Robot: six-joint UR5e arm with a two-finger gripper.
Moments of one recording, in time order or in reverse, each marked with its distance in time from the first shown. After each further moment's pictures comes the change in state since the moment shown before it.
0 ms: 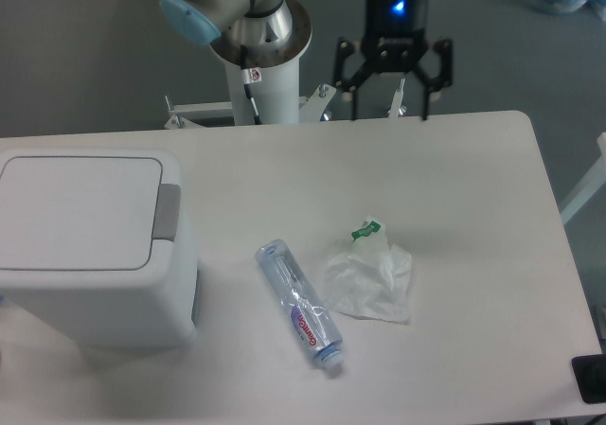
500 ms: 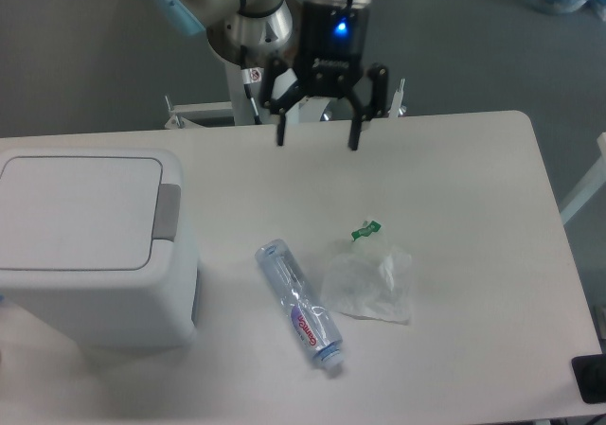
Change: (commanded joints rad) arm -0.216 -0.185 0.210 0.002 -0.003 -0.135
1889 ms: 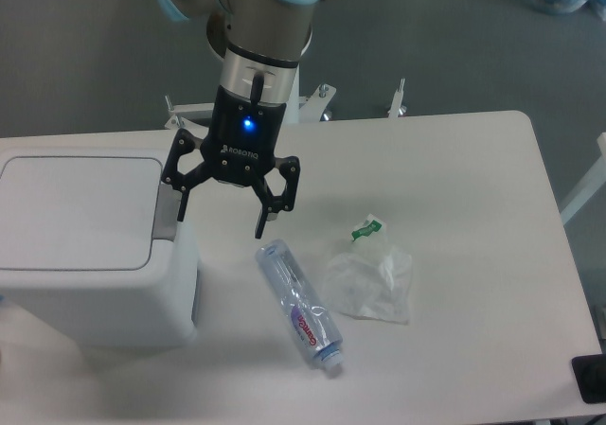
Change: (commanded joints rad) arm -0.131 -0.068 -0.018 0.080 0.003 -0.011
